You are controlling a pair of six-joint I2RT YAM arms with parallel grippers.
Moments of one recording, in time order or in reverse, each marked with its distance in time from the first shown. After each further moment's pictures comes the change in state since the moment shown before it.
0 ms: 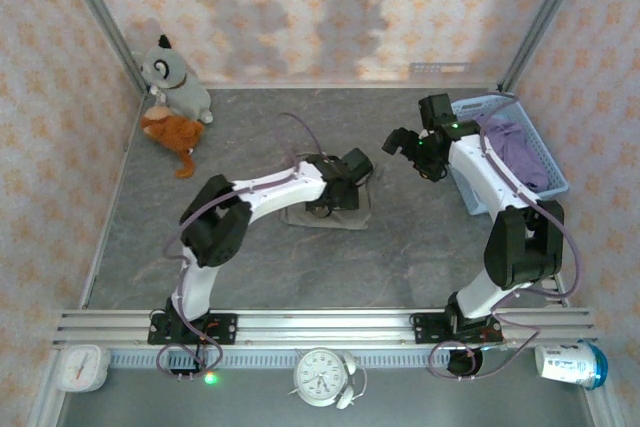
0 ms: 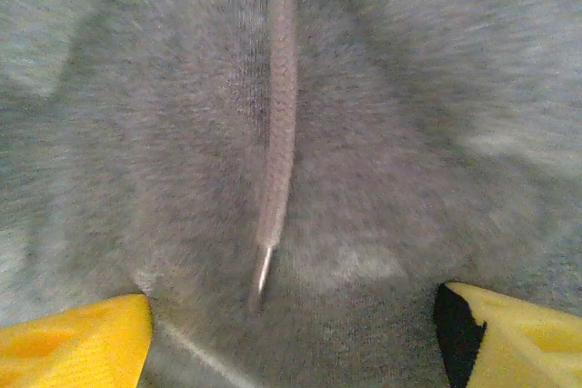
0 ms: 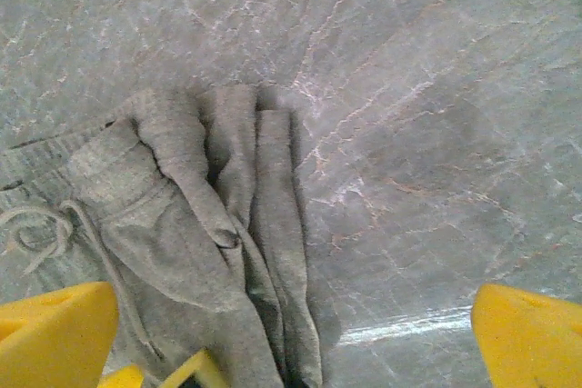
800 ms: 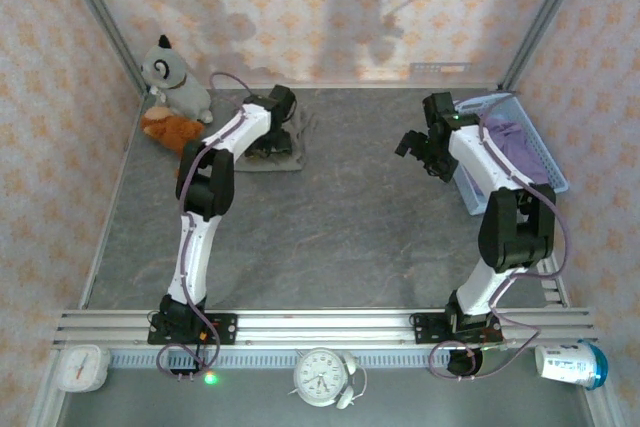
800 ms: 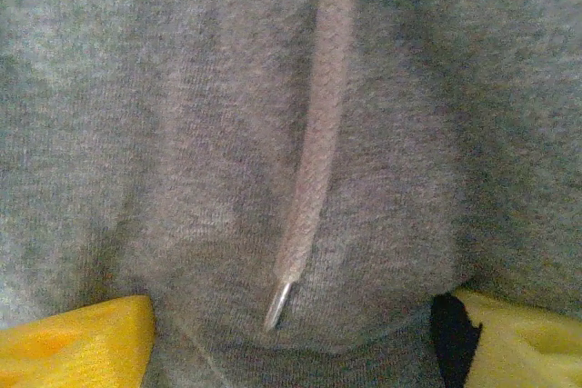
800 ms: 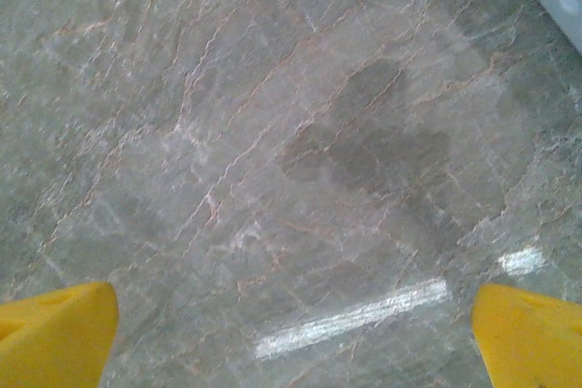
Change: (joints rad) left arm 0.549 0.303 0.481 -0.214 -0.002 0.407; right arm -0.061 0.123 0.075 -0.076 0.134 -0.022
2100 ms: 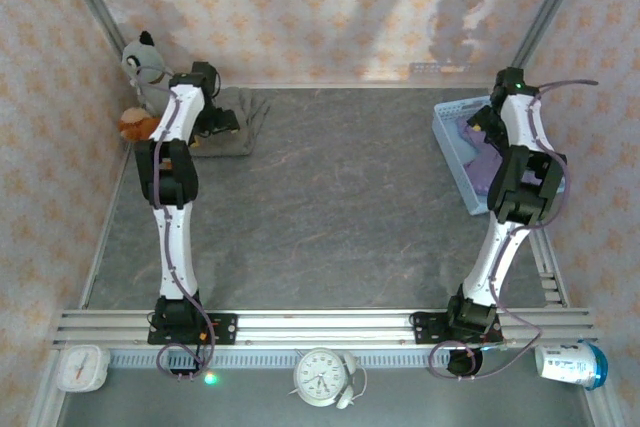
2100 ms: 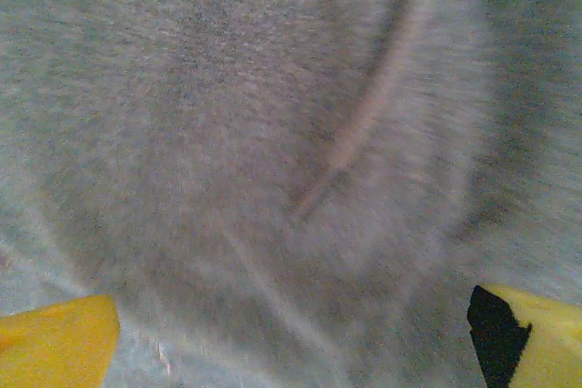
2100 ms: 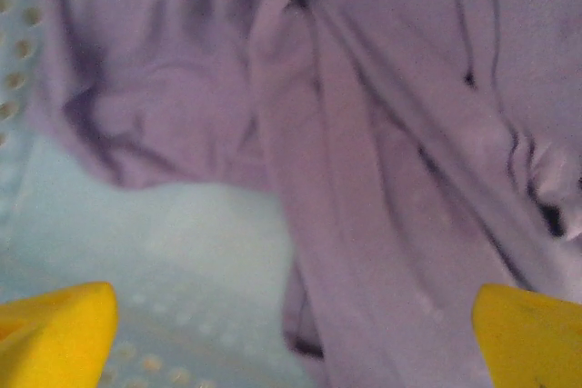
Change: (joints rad) left arm 0.341 -0.002 0.174 -0.137 0.190 0.100; right arm -0.402 0.444 0.526 -0.119 0.179 0.025
